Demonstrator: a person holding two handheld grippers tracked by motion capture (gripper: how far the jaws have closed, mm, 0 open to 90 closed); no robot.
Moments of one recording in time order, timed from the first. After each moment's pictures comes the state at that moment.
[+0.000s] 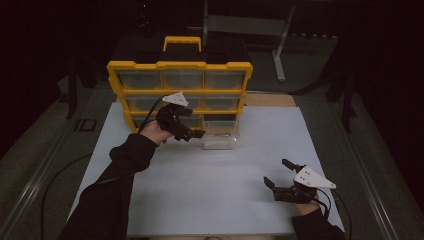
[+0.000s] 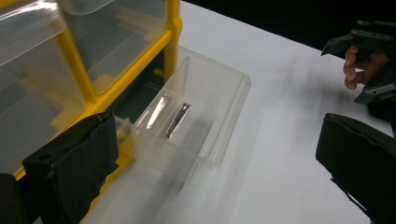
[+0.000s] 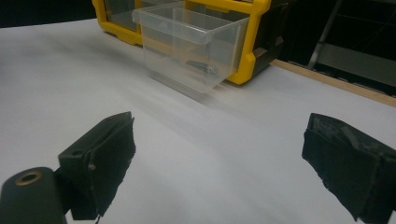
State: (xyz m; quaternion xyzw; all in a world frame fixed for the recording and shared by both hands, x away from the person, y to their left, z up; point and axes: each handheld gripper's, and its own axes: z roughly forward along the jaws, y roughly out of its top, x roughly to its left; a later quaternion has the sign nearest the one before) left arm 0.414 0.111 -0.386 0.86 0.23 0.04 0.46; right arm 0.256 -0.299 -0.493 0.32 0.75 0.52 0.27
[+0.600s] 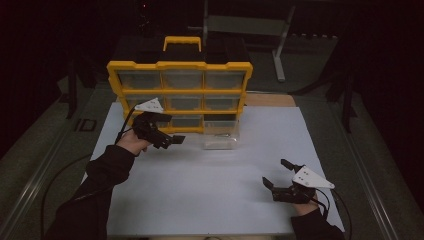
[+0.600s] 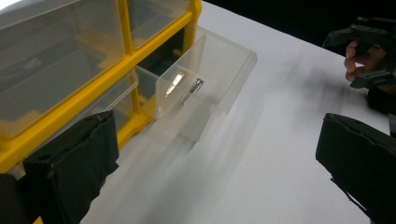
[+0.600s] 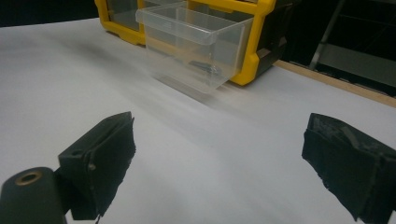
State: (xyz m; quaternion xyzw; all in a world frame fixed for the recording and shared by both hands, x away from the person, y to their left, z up) left arm 0.384 0.166 -0.390 0.84 0.26 0.06 0.47; right arm 0.255 -0.296 -0.493 0.32 0.75 0.52 0.27
